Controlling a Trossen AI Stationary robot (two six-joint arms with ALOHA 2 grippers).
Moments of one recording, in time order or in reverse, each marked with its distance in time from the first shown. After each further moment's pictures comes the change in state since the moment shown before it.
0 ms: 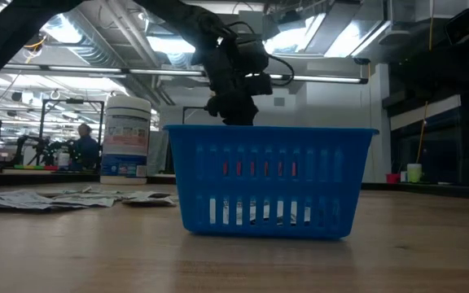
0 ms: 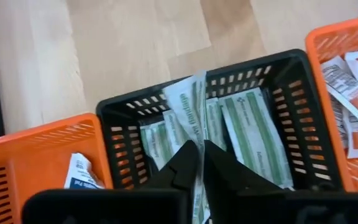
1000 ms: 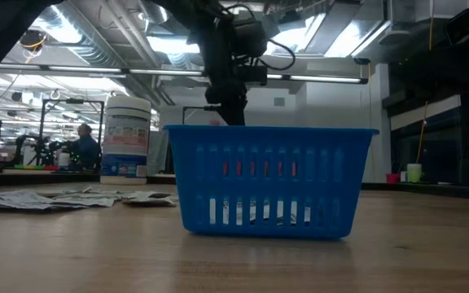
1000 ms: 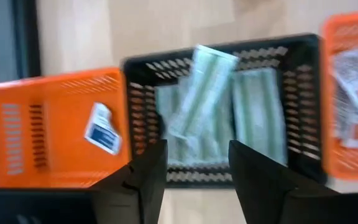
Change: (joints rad) left arm -0.059 -0.070 -0.001 -0.098 -0.200 -0.171; right arm 0.000 0.000 0.000 0.000 0.000 0.000
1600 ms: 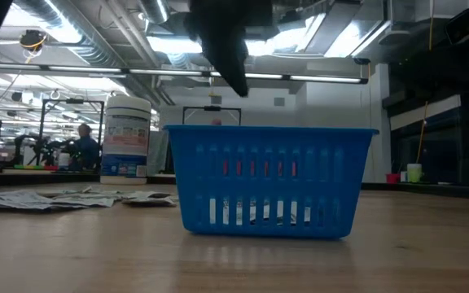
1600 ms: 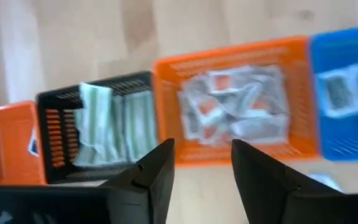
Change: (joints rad) left arm -0.316 -0.121 0.000 -0.125 -0.065 -0.233; right arm 0.000 0.000 0.000 0.000 0.000 0.000
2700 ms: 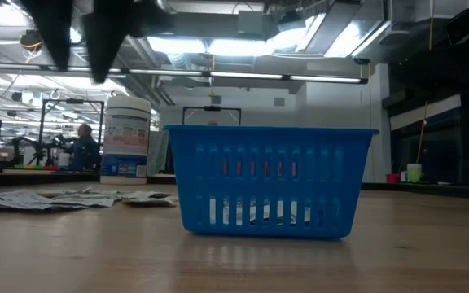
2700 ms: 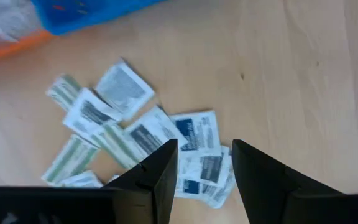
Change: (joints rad) left arm -0.475 -0.025 -0.134 -0.246 0.050 -0.353; right arm 0.000 0.000 0.000 0.000 0.000 0.000
